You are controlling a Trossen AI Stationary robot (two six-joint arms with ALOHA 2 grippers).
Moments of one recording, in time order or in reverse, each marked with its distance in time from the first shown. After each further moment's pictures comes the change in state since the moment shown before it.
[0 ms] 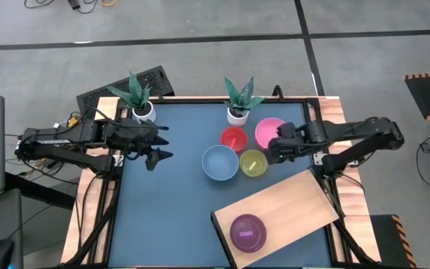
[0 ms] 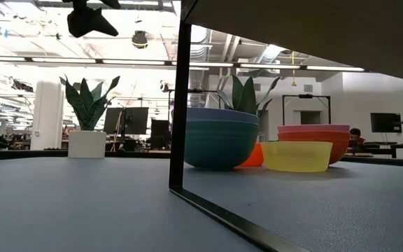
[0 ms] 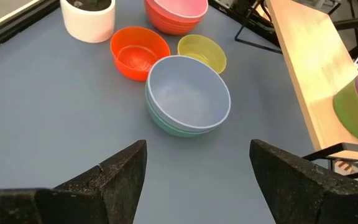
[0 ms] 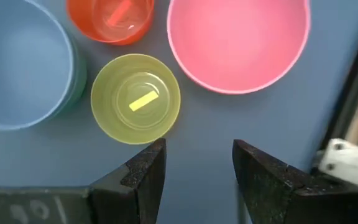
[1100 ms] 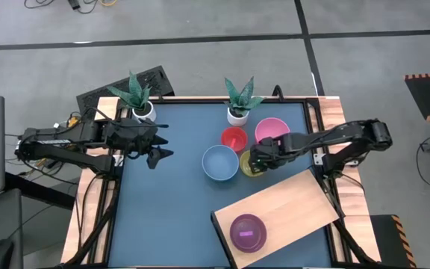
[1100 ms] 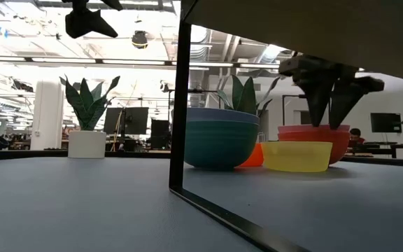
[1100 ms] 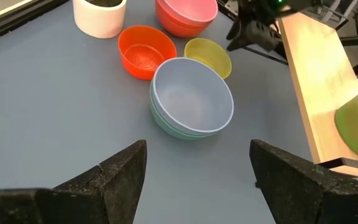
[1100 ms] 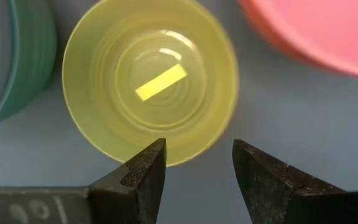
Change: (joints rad) left arm 0.000 0.001 0.000 0.000 -0.024 -0.076; right arm -0.107 0.162 -0.313 0.486 -0.199 -0.100
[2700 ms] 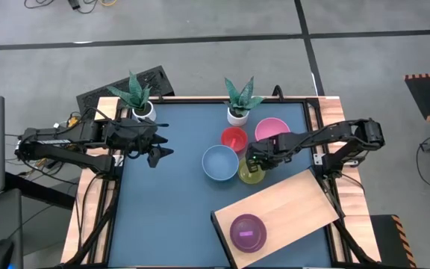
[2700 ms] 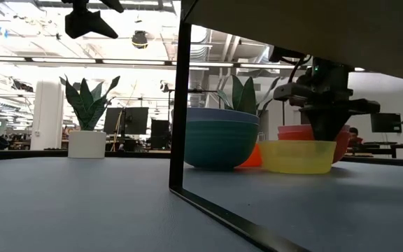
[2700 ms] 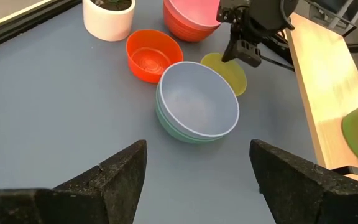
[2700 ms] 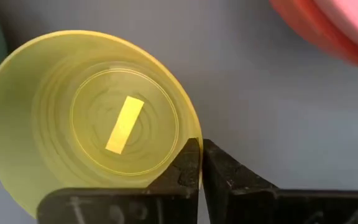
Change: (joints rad) left arm 0.000 0.000 0.000 -0.001 -0.029 -0.012; right arm -0.071 0.074 -0.079 0.123 -0.073 -0.025
